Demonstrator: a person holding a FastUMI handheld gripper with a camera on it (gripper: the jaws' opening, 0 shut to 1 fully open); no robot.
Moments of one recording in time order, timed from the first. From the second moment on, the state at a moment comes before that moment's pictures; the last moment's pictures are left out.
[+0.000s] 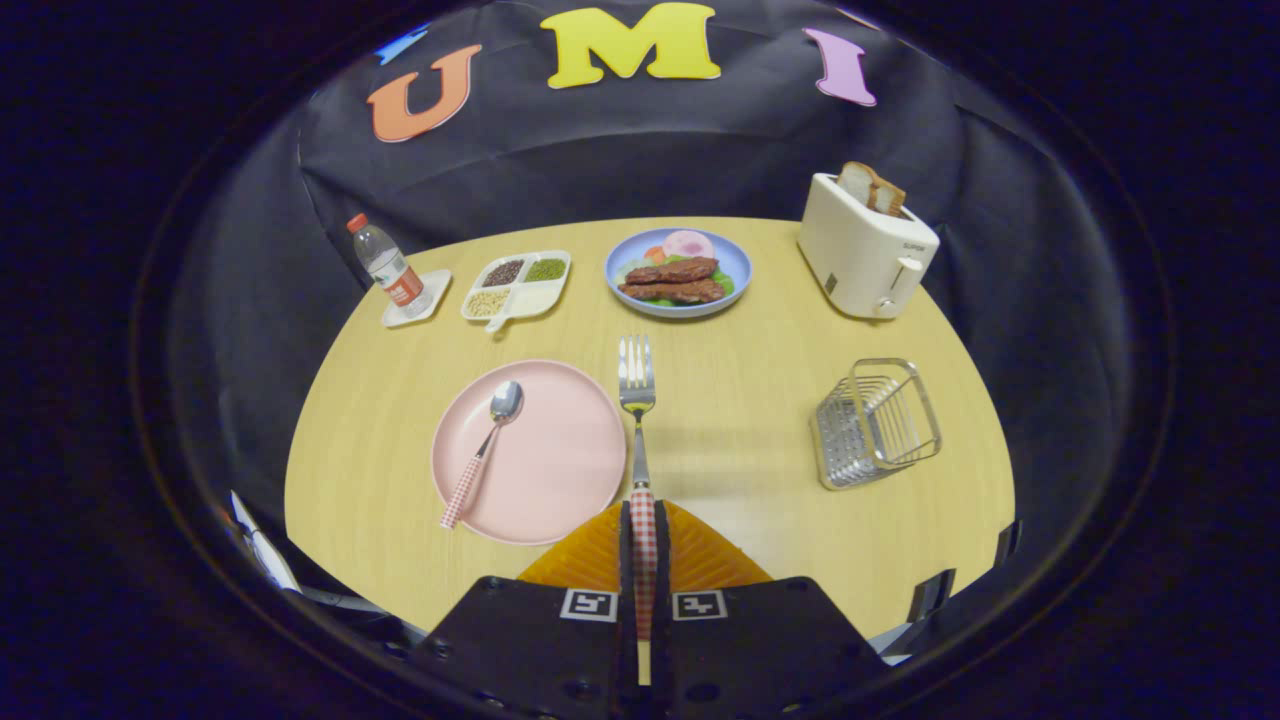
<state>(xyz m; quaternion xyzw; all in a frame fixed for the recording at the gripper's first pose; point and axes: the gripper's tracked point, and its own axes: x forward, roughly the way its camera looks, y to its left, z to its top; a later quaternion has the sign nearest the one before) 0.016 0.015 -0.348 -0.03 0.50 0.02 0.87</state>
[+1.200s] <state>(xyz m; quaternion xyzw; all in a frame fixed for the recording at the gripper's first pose) 0.031 -0.166 -0.277 -0.04 0.61 -0.01 0.79</state>
